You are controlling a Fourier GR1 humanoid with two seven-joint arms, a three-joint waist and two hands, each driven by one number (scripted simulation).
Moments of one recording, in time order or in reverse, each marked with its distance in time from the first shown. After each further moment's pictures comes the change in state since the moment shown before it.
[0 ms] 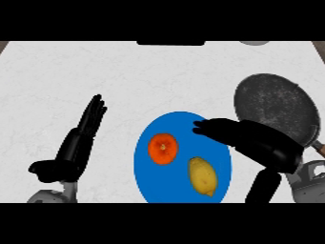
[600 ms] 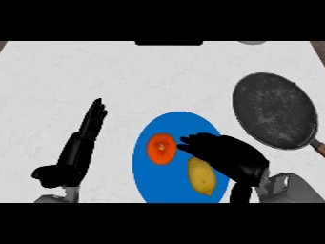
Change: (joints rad) left arm 0.038 -0.046 0.020 -0.010 -0.053 -0.020 -0.003; right arm 0.055 0.149 0.100 0.045 0.285 0.042 0.048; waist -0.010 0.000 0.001
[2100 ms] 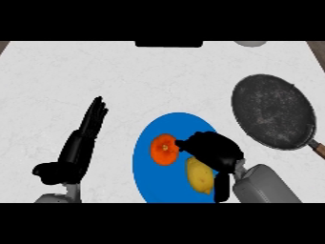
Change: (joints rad) left arm -0.001 -0.077 0.080 -0.002 -0.076 -0.080 0.022; right arm -0.019 0.171 -0.037 0.292 0.373 -0.087 -0.260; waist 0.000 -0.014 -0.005
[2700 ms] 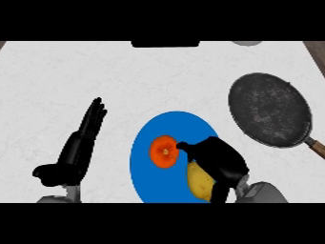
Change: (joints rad) left arm 0.015 -0.016 0.011 -0.009 -0.021 -0.002 0.005; right arm 0.140 0.061 -0.039 -0.147 0.098 -0.105 0.083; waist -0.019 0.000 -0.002
